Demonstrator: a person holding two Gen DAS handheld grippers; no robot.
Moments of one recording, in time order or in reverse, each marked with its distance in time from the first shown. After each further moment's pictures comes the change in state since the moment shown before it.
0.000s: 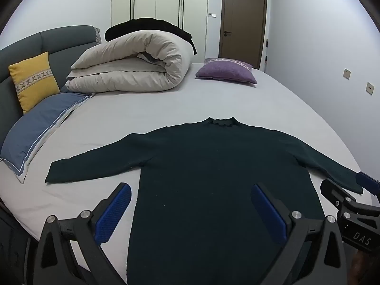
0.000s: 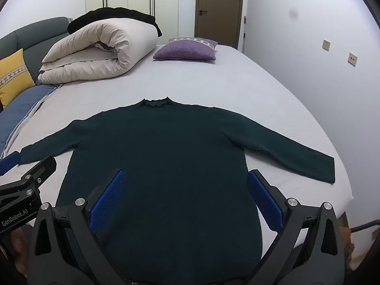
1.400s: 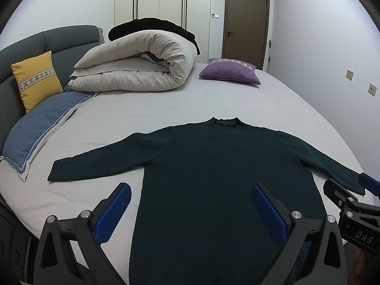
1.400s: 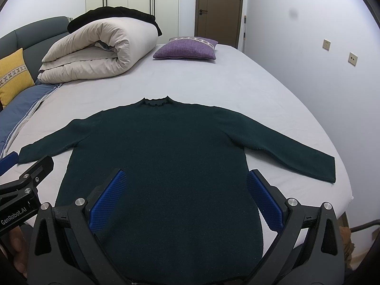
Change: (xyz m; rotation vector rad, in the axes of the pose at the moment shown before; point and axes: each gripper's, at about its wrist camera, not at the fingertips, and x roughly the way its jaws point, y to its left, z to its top) left arm -0.007 0.013 0.005 -0.003 -0.001 0.005; right arm 0.004 0.001 -0.003 0.008 0.005 0.006
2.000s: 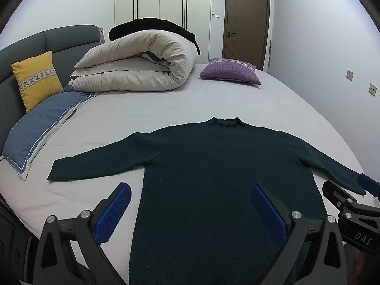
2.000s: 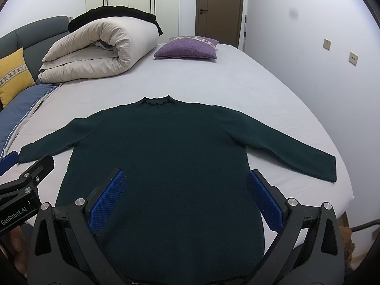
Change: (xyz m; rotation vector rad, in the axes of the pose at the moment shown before) left arm 0.000 0.004 -0.002 -0.002 0.001 0.000; right arm 0.002 0.002 -0.001 -0.001 0.002 0.001
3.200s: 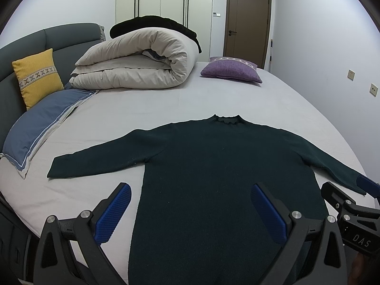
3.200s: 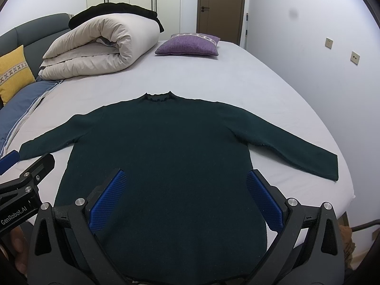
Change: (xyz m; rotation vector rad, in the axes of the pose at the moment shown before) left arm 0.003 0.011 -0.008 -0.002 0.006 0.002; right arm 0.011 0.014 -0.014 -0.005 0.009 0.003
